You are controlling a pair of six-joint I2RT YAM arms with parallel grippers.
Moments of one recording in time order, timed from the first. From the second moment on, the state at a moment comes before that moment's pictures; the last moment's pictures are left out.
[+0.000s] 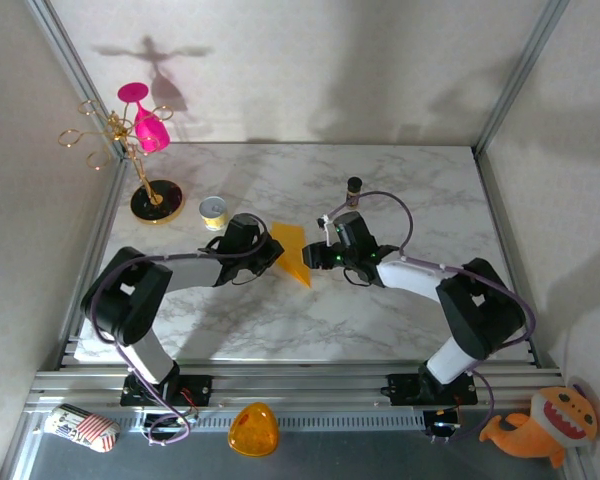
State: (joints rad) left arm -0.50 1.68 0.77 0.20 0.24 -1.21; right arm 0.65 1.59 0.80 0.08 -0.22 0.32
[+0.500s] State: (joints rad) left arm -0.56 1.64 0.77 0.13 0.10 -1.33; right arm 0.88 1.61 0.69 0.28 0.11 0.05
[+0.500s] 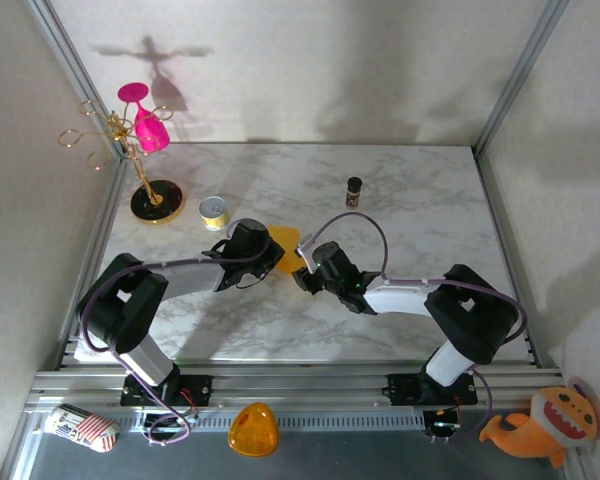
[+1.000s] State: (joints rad) left arm -0.57 1.64 0.77 0.11 0.09 -1.35; right arm 0.92 1.73 0.69 0.32 0.22 0.00
